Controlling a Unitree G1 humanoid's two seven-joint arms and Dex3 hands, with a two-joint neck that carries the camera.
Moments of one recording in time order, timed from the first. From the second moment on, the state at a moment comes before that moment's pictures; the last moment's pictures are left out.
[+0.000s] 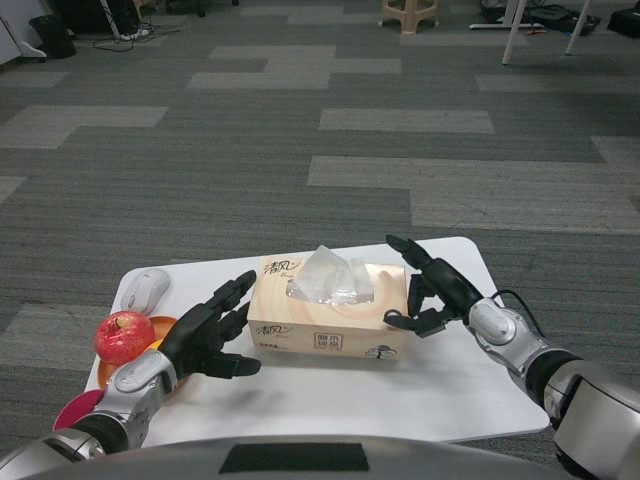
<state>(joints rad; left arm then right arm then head) -0.31 0.22 -0.44 1.15 -0.52 -0.65 -0.51 -0.48 -0.46 0.88 1.11 0.38 -0.71 -0.03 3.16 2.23</state>
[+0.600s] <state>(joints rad) -0.31 0.21 -0.47 1.21 -0.56 -0.65 -0.52 -0.48 -0.45 0.89 1.16 0.38 -0.72 -0.03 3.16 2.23</state>
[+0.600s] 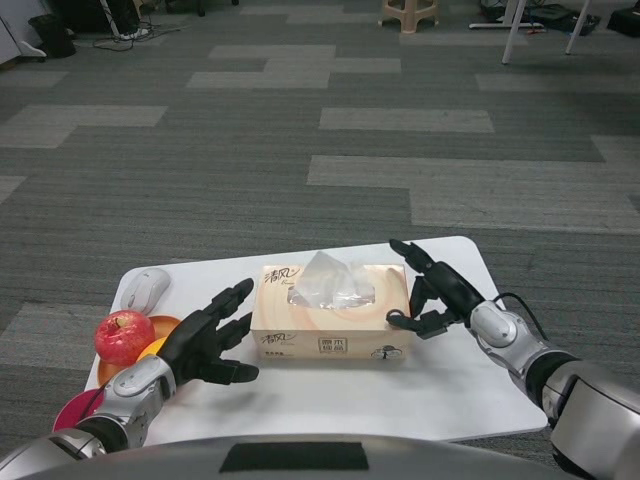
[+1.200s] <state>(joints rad) -0.31 0.21 -0.44 1.22 -0.60 -0.65 -0.52 -0.48 -0.45 0.81 1.17 0.38 -0.72 -0.02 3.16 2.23</state>
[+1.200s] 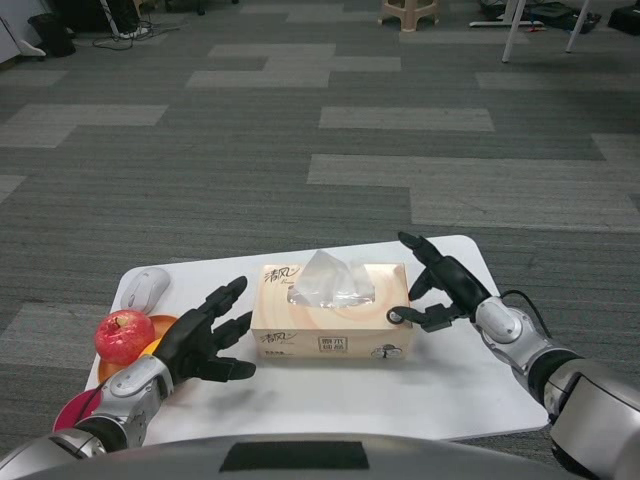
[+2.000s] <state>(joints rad) -0.29 0.21 -0.27 1.15 -0.65 -0.75 -0.55 -0.42 -0.48 0.55 1.10 0.38 -0.72 0.05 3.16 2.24</state>
